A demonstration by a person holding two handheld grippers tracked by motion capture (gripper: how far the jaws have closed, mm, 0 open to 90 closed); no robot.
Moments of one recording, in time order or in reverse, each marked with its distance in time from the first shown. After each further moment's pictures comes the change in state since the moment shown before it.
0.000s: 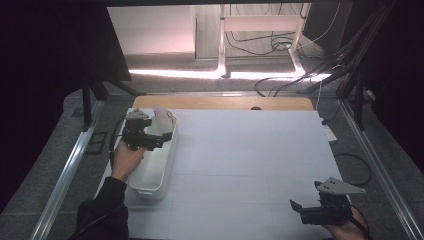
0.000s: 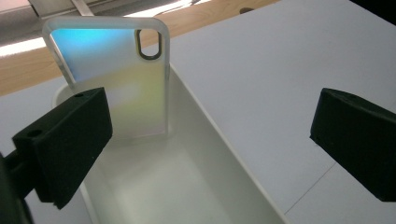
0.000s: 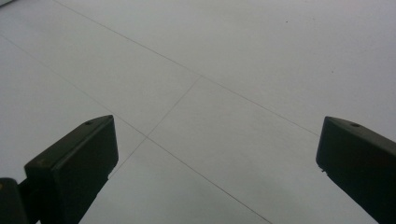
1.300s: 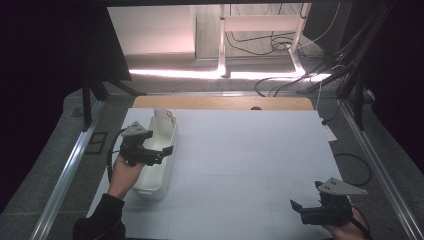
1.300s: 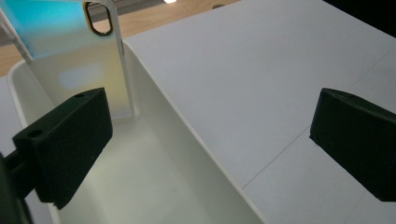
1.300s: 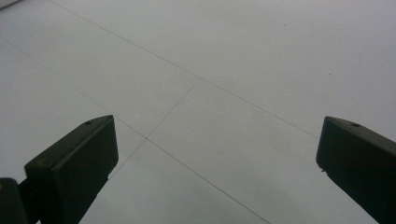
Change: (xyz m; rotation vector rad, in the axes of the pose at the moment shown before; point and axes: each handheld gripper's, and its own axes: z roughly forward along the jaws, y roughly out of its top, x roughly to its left) left arm -0.031 -0.027 -0.021 -0.026 -0.048 0.032; right arm 0.000 0.000 -0.002 -0.010 -0.006 0.000
